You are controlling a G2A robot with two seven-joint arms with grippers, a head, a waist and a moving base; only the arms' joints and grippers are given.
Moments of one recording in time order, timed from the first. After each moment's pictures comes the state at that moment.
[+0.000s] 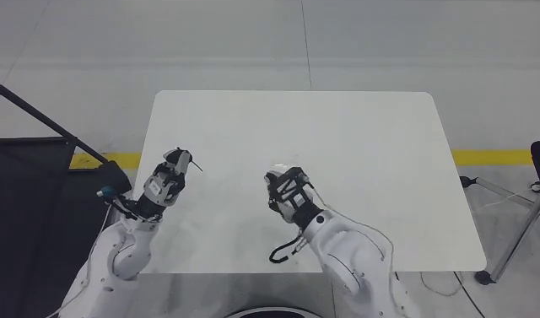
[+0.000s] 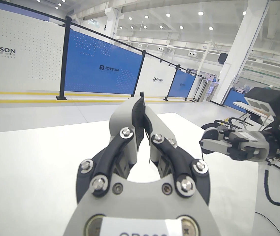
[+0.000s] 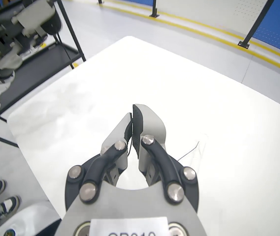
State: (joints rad) left arm 1.51 -1.15 -1.53 -1.67 0.98 -0.64 0.46; right arm -1.38 -1.38 1.06 -1.96 -1.36 -0.16 0.38
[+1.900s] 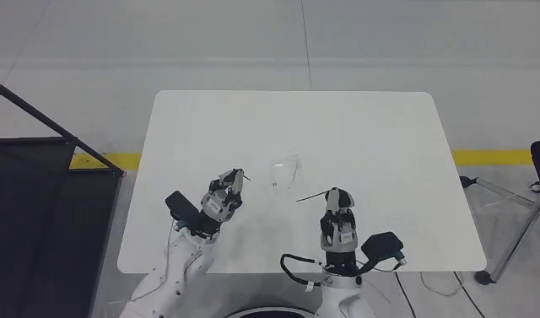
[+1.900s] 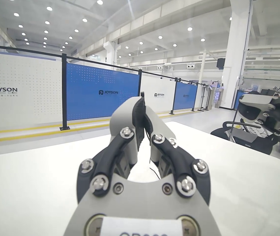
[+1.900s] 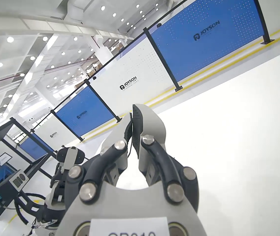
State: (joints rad) left arm 1.37 -1.23 -1.15 -1.46 1.32 -0.28 0.93; right arm -1.73 -1.40 1.04 -1.96 -1.04 0.14 -0.60
